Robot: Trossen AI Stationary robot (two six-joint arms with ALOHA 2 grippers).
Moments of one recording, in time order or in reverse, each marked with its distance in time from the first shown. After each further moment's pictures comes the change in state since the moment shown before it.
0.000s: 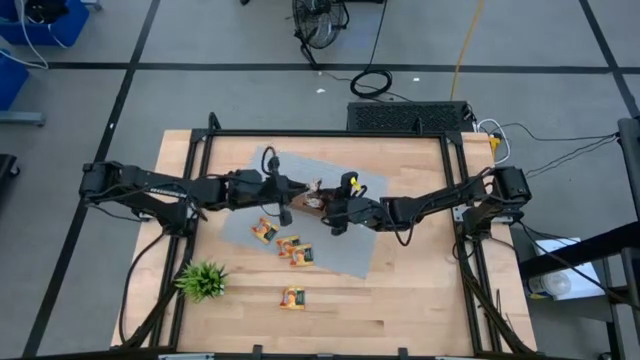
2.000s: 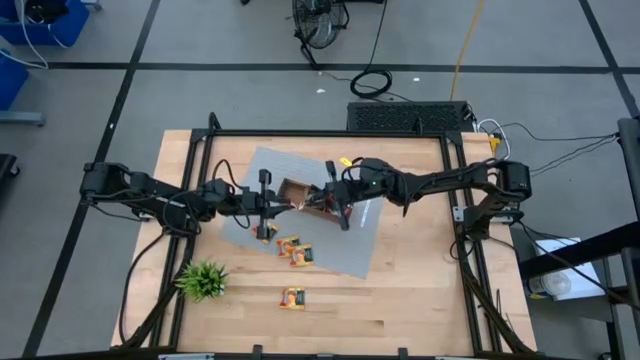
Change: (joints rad) left arm -0.009 0.010 -0.376 0.843 0.333 0.096; right arm -0.216 -0.032 0.018 0.305 -1.003 0.314
